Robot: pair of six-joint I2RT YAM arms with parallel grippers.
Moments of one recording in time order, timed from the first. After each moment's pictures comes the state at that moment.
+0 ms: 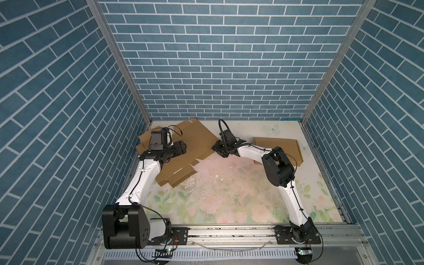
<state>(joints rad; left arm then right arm) -0.01 1.28 1.01 -0.47 0.24 -0.34 0.73 2.36 1.79 -0.21 -0.19 1.15</state>
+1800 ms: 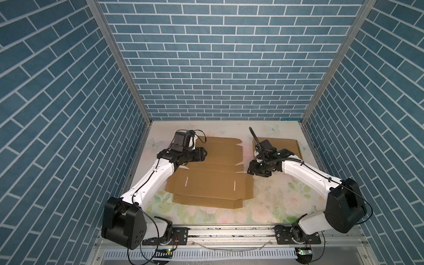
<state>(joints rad) -0.33 1.34 1.05 -0.52 0.25 -0.34 0.62 1.47 1.03 -0.78 -0.21 0.64</state>
